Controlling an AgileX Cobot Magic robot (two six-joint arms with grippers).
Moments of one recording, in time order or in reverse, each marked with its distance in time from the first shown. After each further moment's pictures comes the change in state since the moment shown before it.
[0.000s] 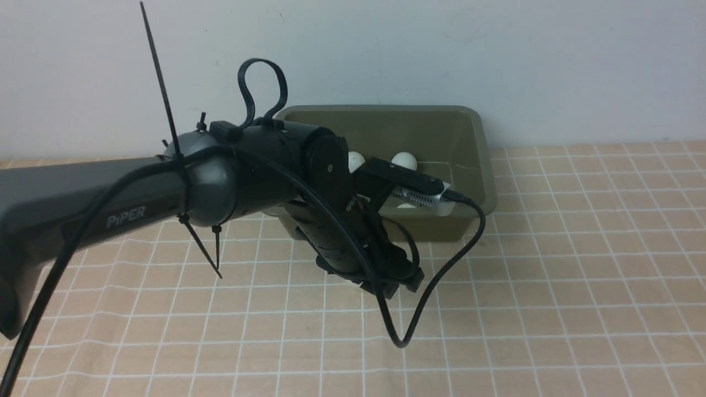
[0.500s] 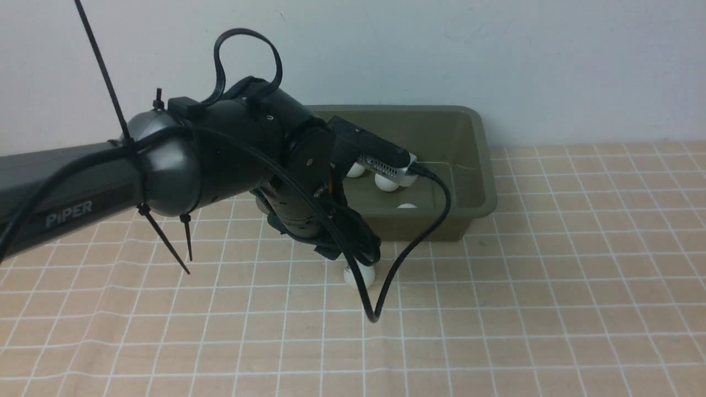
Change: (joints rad) right arm 0.000 0.000 0.000 -0.003 -0.033 -0.002; left arm 0.000 -0.076 0.000 0.423 0.037 -0.314
